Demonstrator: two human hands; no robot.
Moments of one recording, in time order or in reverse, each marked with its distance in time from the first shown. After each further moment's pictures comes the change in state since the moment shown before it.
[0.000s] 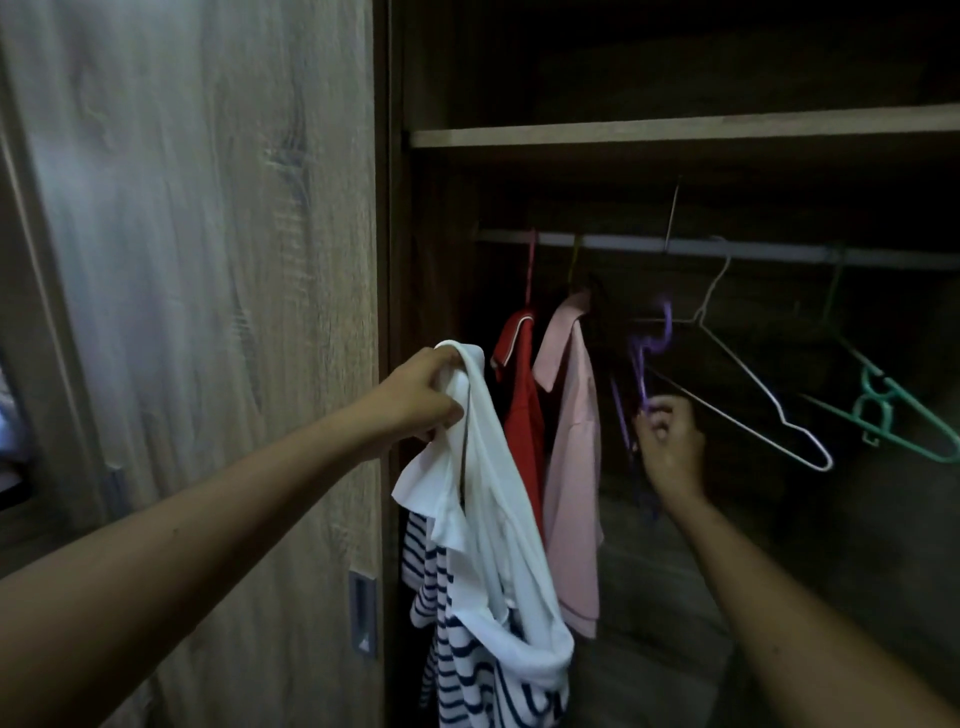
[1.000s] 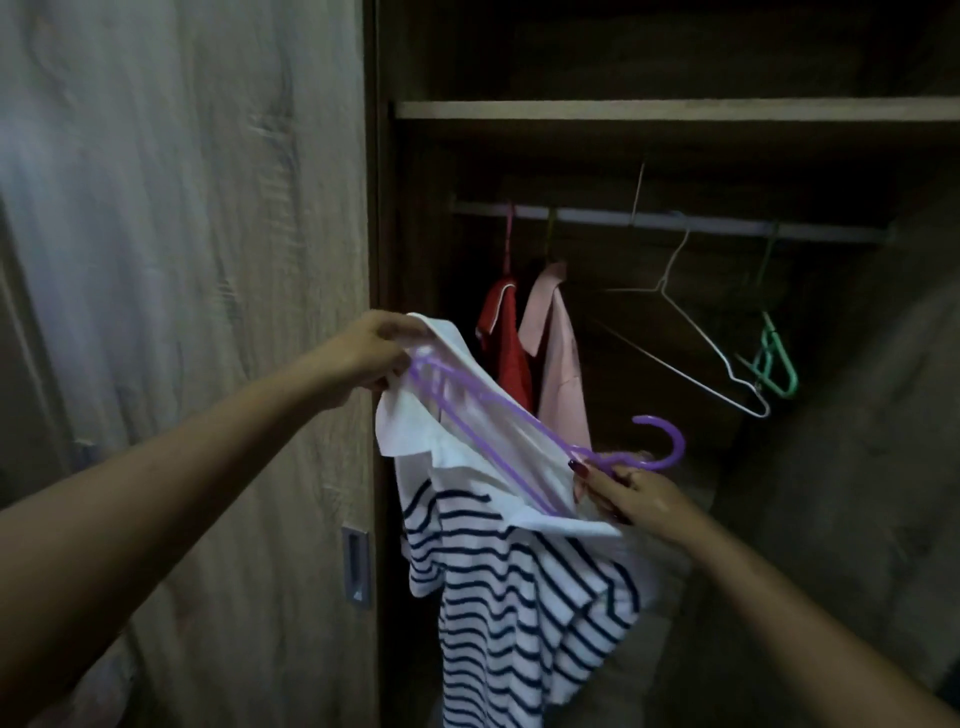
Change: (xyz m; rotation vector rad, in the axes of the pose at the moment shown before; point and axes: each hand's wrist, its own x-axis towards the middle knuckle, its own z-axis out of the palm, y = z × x) left_hand -0.010 -0.011 -0.030 -0.087 0.021 -0.022; right_hand -0.112 -0.064 -0.069 -0.363 -0.721 0.027
